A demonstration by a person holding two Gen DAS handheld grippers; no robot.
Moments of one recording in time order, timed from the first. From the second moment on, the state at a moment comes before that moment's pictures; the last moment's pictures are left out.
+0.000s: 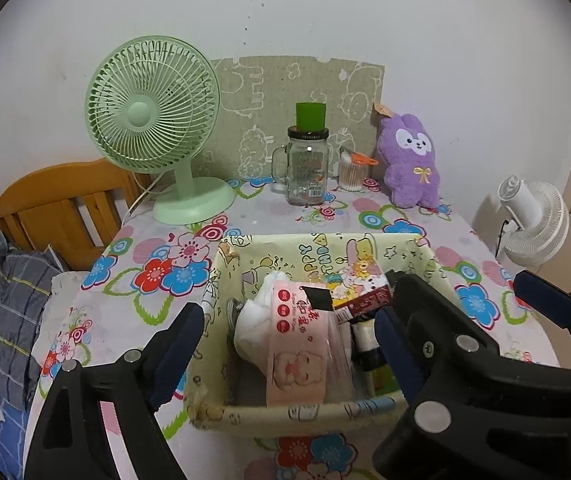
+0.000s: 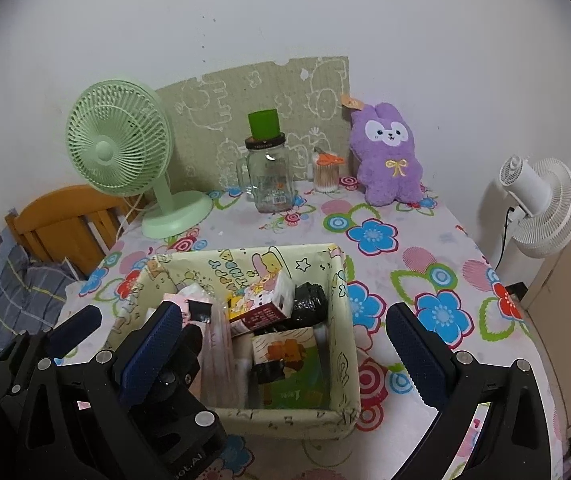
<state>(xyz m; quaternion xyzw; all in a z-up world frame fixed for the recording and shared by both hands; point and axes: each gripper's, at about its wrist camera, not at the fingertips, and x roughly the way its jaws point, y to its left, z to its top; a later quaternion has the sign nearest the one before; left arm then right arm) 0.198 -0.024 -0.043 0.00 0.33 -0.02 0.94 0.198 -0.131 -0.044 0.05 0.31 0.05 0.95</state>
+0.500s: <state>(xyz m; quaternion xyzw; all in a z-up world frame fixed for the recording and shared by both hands) 0.145 -0.023 -0.010 0.00 0.29 -0.03 0.96 0.140 -0.140 -0.012 0.05 0.26 0.04 0.96</state>
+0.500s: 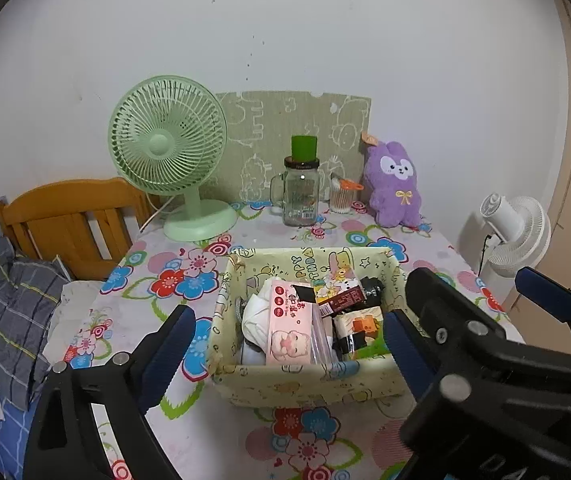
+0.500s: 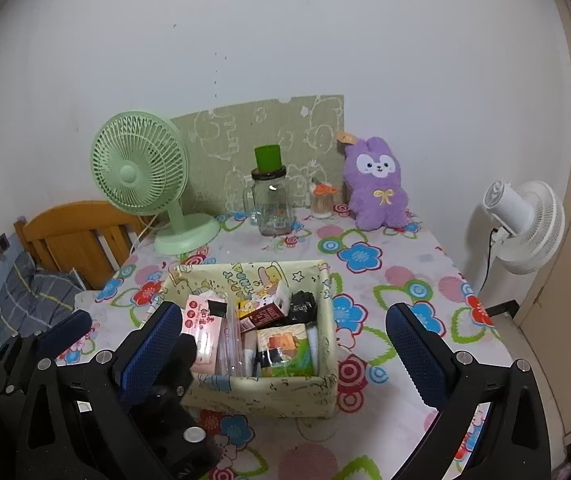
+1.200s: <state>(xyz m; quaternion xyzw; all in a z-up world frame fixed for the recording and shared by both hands) 0.076 0.000 0.021 -0.01 0.23 0.00 0.97 0.067 -0.173 0.016 0.05 0.21 0.00 0.98</state>
